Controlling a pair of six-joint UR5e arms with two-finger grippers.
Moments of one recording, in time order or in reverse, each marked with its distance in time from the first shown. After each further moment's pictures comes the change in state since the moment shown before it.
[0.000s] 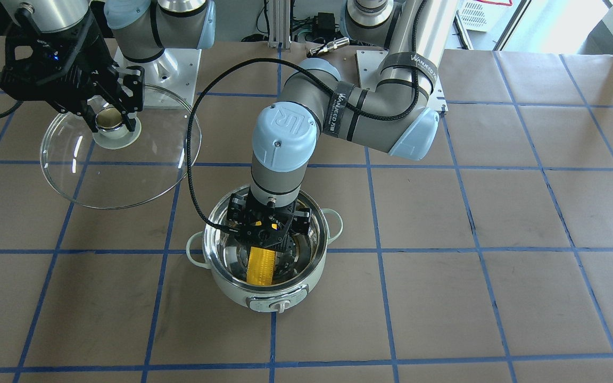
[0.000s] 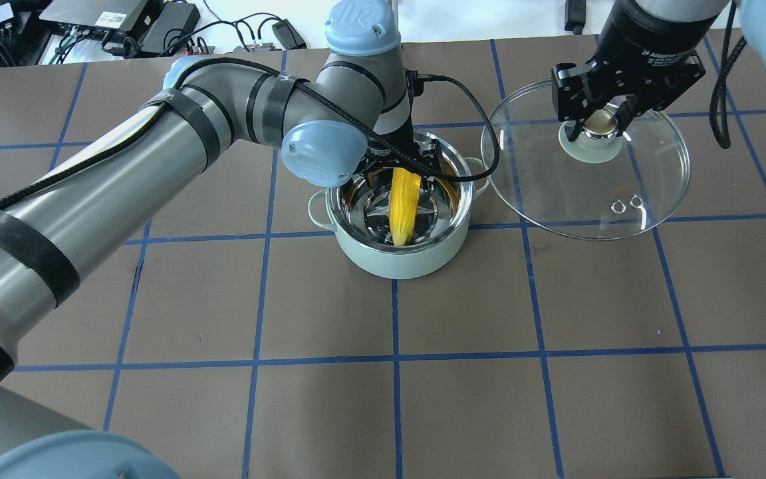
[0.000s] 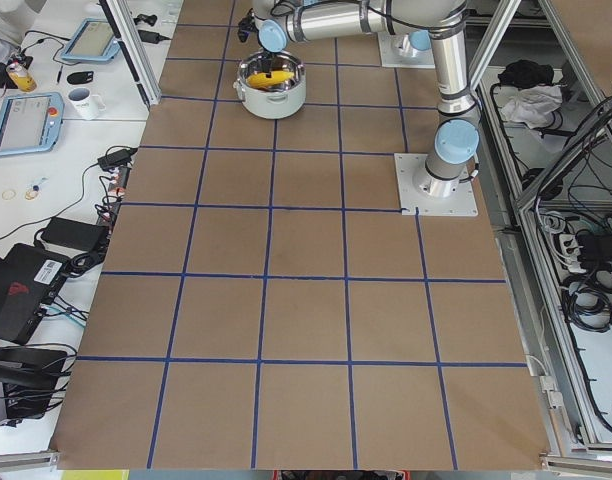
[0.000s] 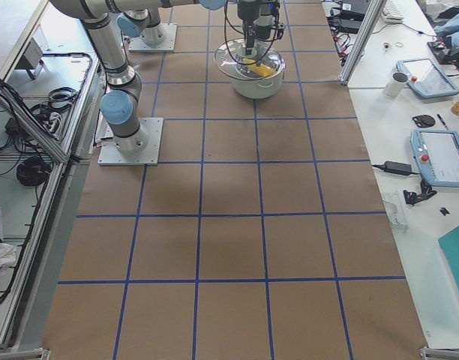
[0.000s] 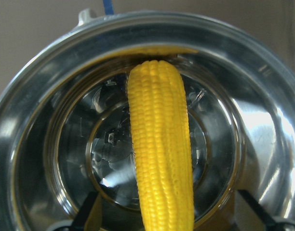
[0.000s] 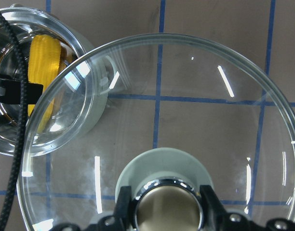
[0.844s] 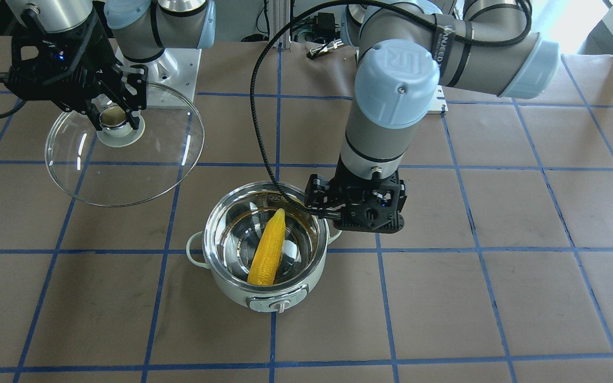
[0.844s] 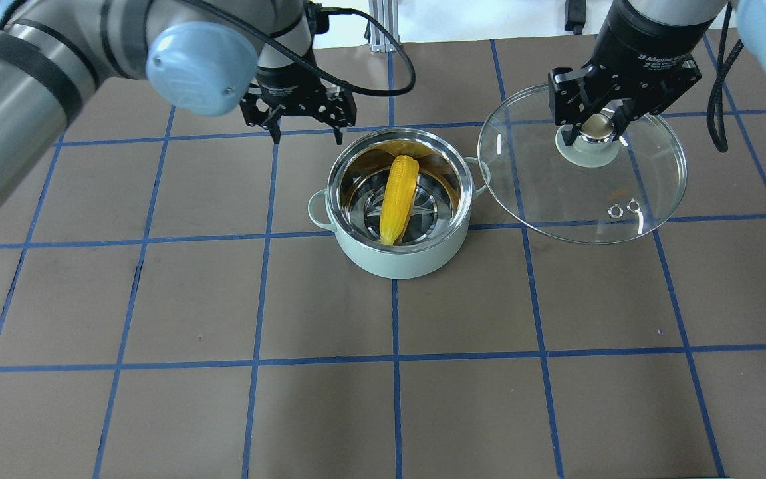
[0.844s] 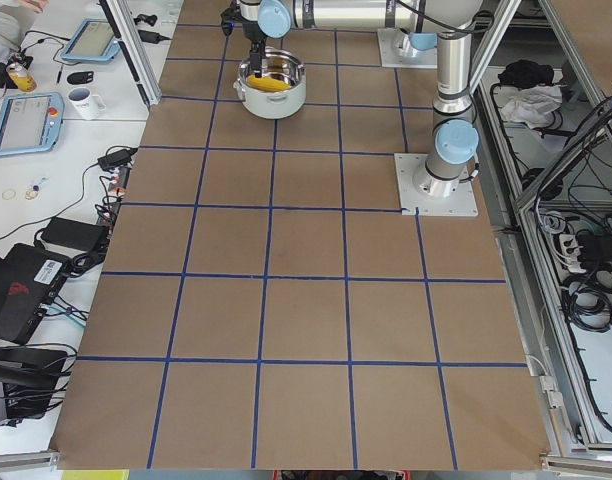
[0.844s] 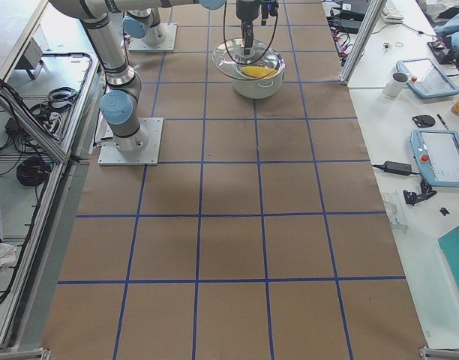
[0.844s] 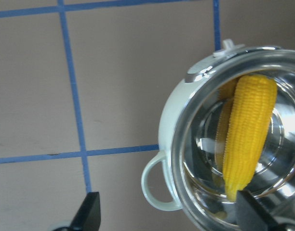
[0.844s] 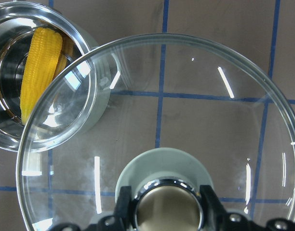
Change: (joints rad) left arm 0.191 0.159 0.073 -0.258 0.088 0.083; right arm 0.006 -0.002 0.004 0.009 0.004 0.000
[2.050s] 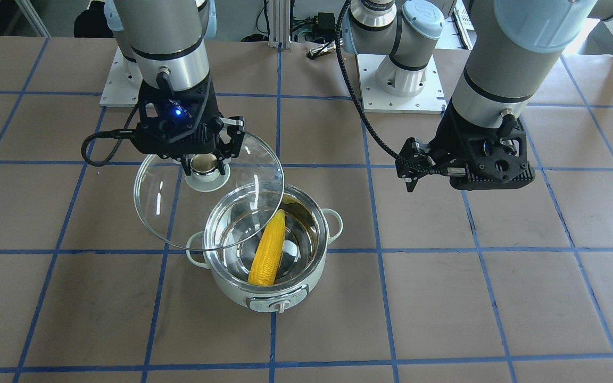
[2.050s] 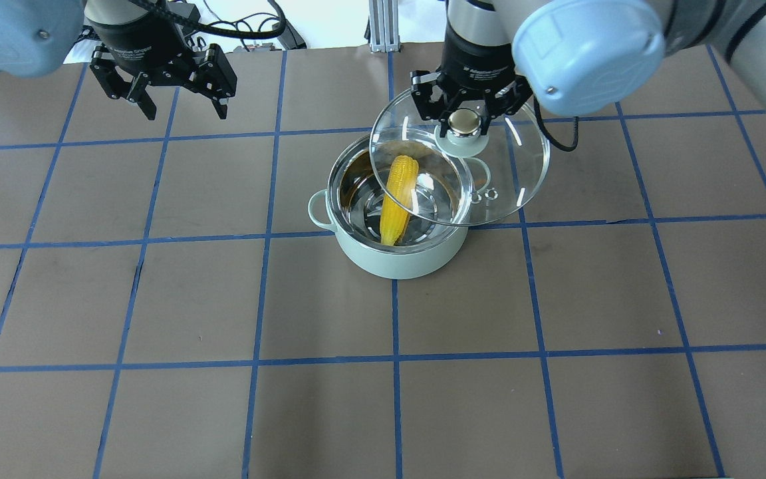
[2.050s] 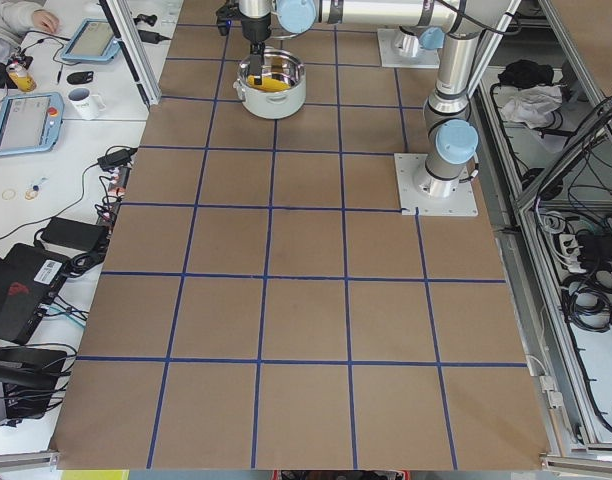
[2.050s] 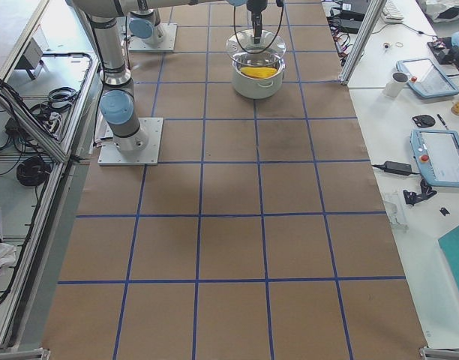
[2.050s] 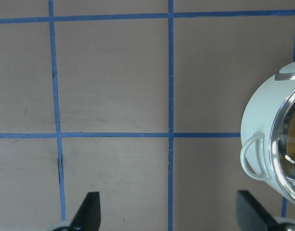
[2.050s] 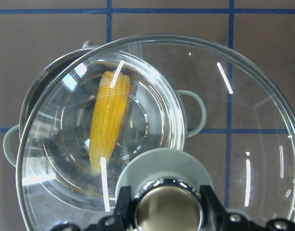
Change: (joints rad) left arm 0.166 0.141 0.000 -0.110 0.074 0.111; right arm 0.232 0.190 -0.072 -0.183 -0.004 0.281
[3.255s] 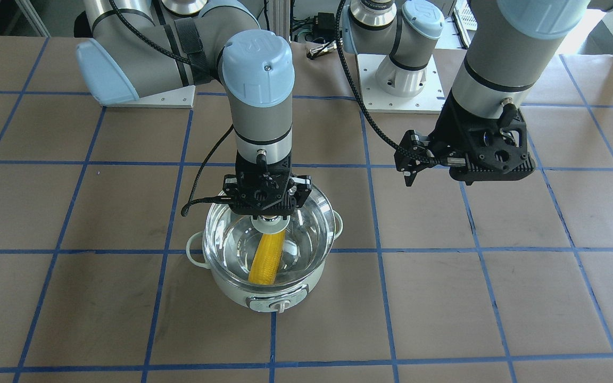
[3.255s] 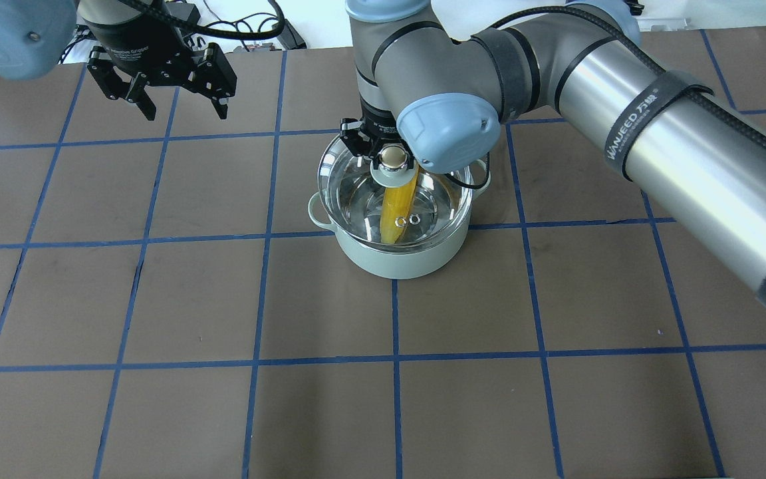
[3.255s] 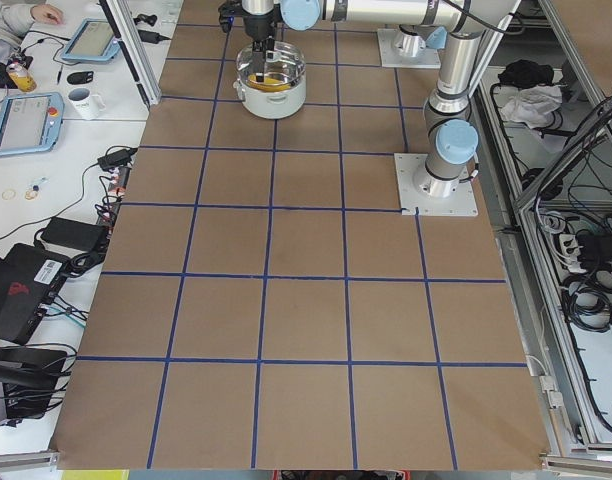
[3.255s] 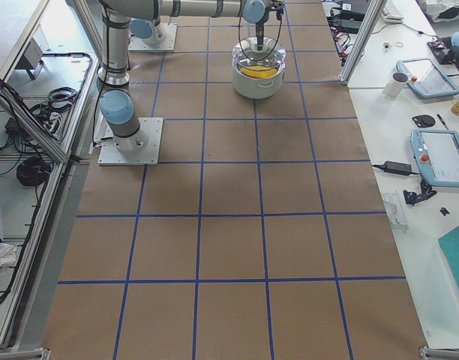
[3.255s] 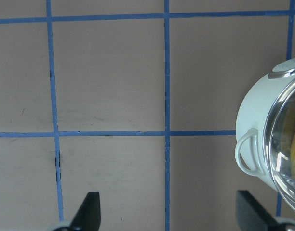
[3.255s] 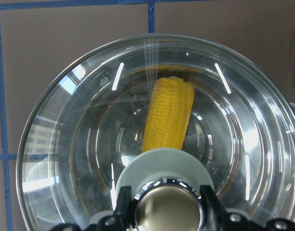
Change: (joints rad) left arm -0.001 0.018 -0.007 -0.002 -0.012 0.002; right arm 0.133 0.190 0.021 -0.216 -0.013 0.174
